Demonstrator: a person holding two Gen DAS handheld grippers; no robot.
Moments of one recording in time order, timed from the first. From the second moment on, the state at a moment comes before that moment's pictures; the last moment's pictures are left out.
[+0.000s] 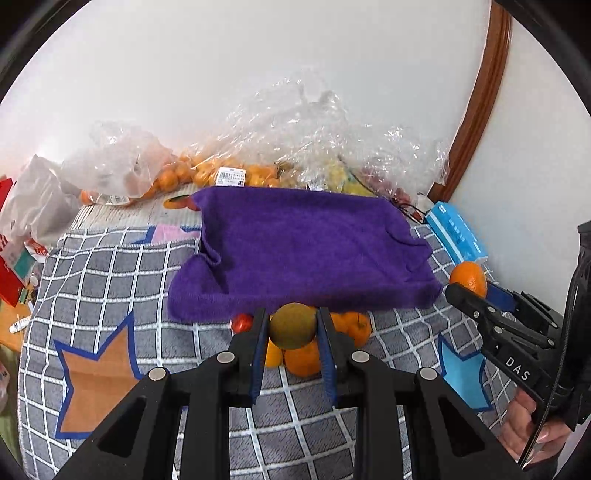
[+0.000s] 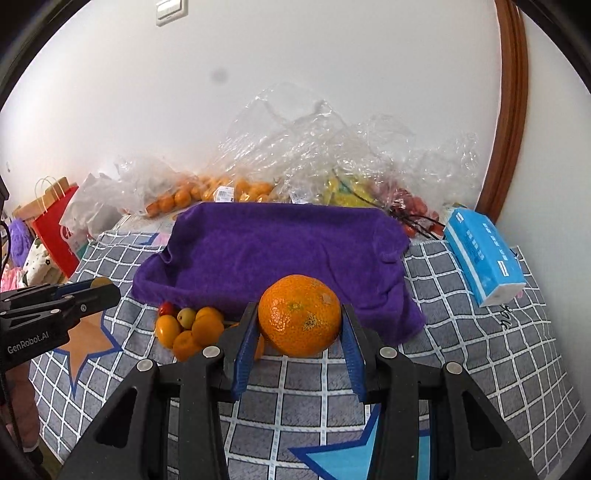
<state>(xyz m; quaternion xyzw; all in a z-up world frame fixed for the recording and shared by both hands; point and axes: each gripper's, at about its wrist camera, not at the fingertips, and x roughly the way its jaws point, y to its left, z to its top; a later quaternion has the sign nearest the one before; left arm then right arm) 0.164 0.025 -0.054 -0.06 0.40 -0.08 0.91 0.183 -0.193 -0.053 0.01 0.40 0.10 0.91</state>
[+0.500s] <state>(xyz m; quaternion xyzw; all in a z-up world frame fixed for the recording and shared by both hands) 0.217 0.031 -0.036 -0.06 0.39 -0.07 0.92 0.245 -0.196 -0.052 0.00 0.39 0.09 0.92</state>
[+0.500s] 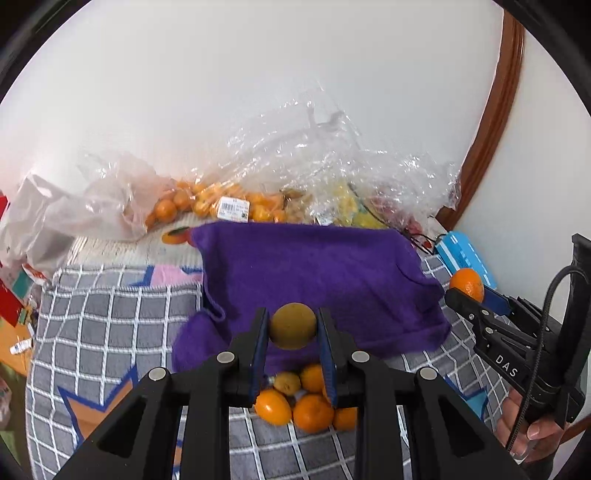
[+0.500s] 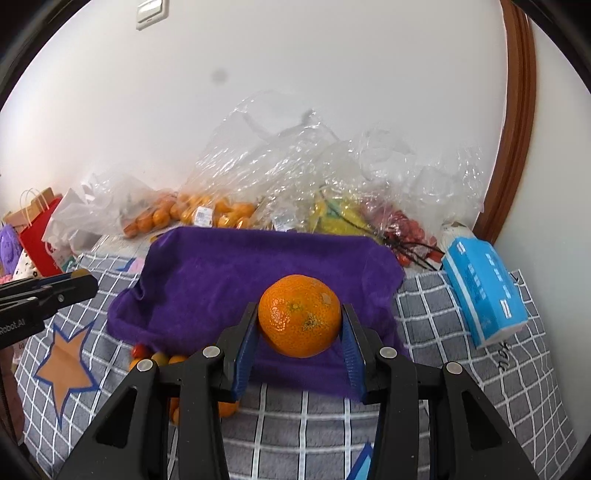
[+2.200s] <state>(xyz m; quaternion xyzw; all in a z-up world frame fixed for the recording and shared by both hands) 0.397 0.034 -0.147 -0.01 0.49 0.00 0.87 0.404 -0.217 -0.168 0.02 0.49 0.09 0.87</state>
